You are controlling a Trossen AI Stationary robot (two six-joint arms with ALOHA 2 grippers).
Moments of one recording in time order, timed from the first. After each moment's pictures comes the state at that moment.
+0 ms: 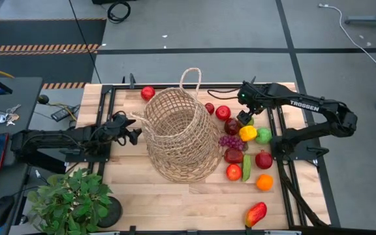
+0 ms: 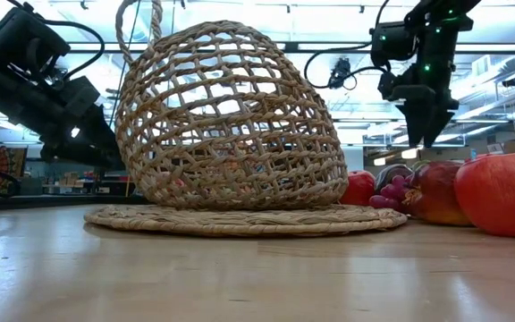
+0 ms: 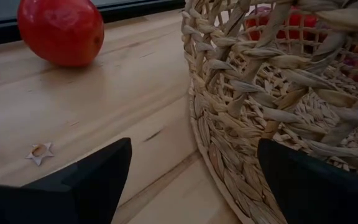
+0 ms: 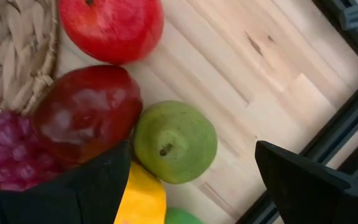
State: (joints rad) left arm 0.14 0.43 0.09 -0.19 -0.46 -0.54; right arm -0.56 1.20 0.93 -1.06 0.16 0.26
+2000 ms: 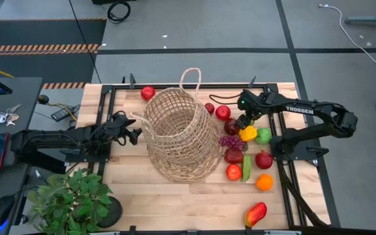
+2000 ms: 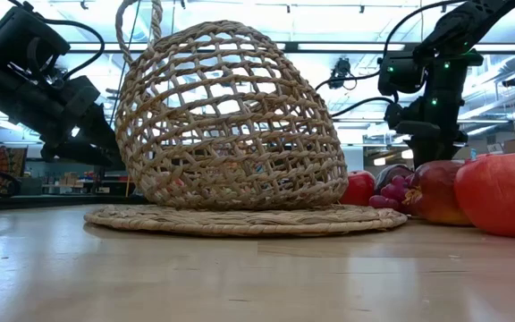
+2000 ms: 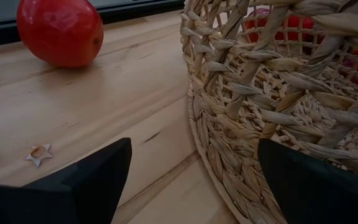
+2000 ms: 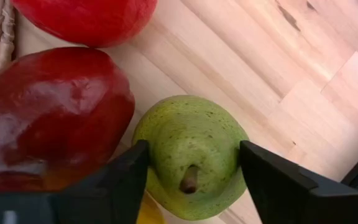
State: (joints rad) left arm 0.14 0.43 0.09 -0.18 -0.46 -0.54; right arm -0.60 1.20 0.69 -0.78 0.13 0.28
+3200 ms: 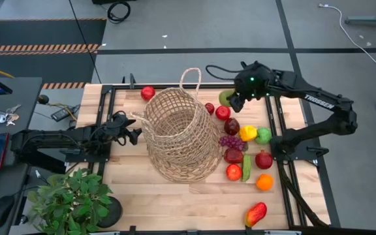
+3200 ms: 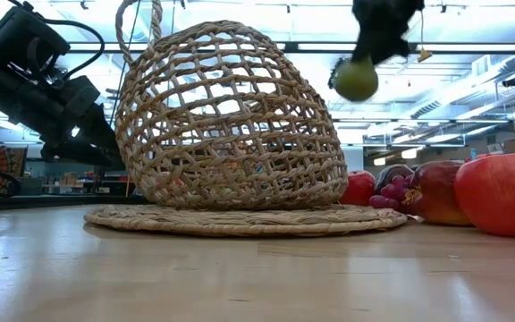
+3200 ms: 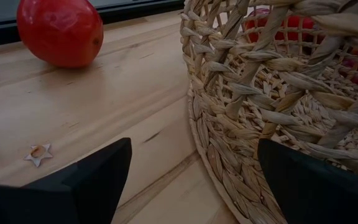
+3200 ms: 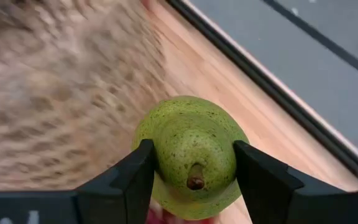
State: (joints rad) left arm 0.14 0.42 0.09 -0.18 -0.46 -0.54; right arm -0.42 1.20 1.36 -0.97 0.08 0.25
